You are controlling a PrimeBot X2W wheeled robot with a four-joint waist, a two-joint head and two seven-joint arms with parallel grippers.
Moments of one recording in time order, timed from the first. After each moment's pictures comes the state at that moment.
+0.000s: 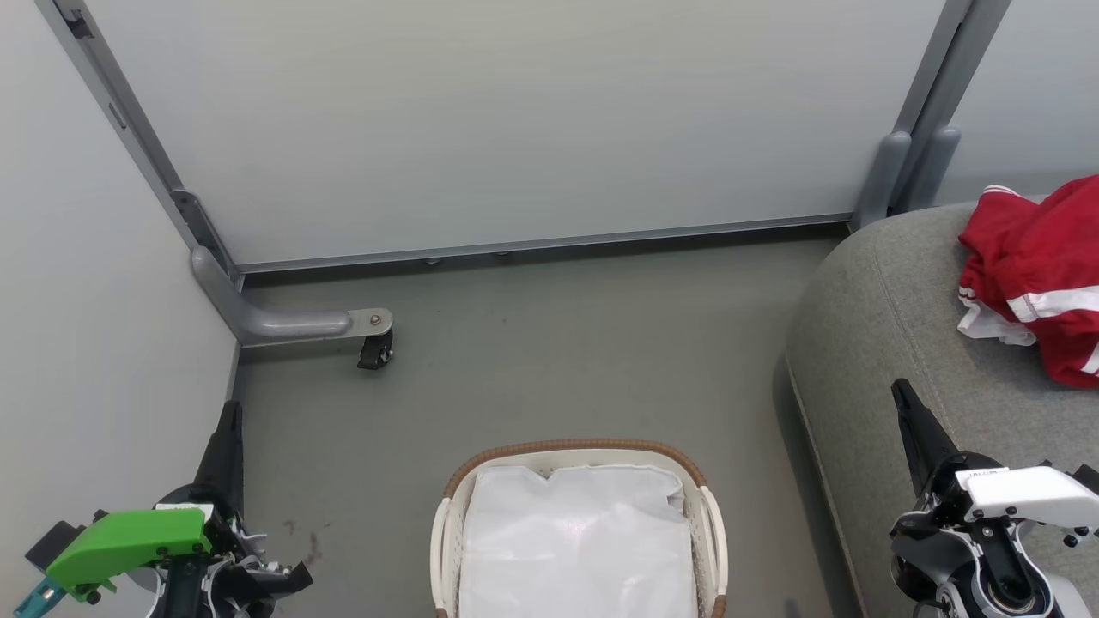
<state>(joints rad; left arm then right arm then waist) -0.10 0.05 0.11 0.25 -1.61 -0.13 0.11 -0.11 -0.05 -0.11 0.25 1.61 0.13 0.12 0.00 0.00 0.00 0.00</state>
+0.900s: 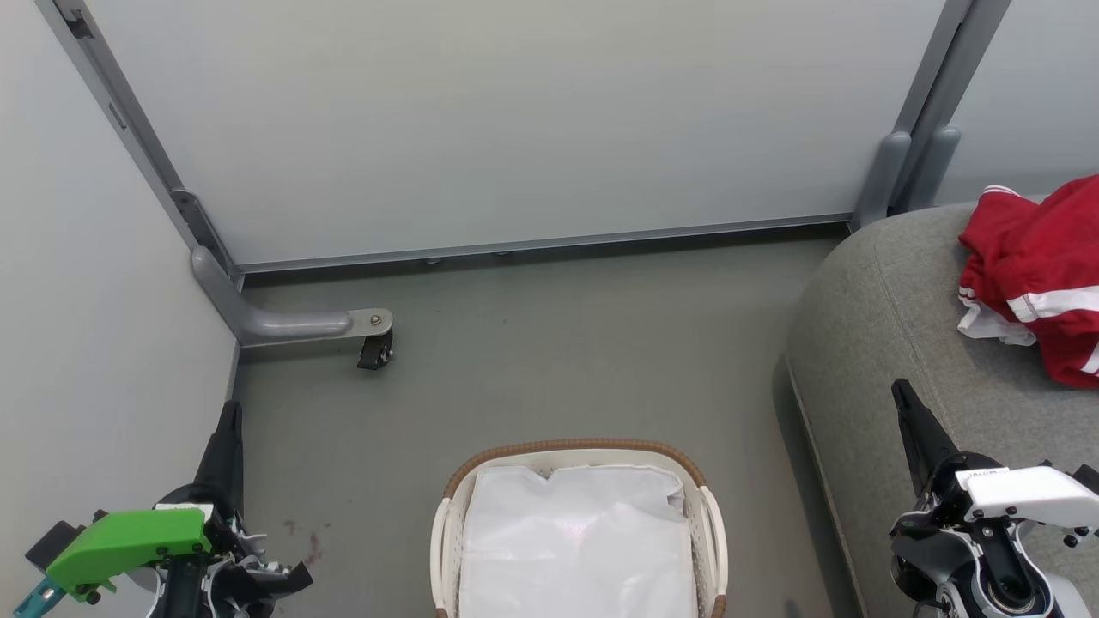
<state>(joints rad) -0.10 0.05 0.11 0.25 -1.61 -0.13 0.11 -0.11 -0.05 -0.11 0.25 1.61 0.13 0.12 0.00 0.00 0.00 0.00</state>
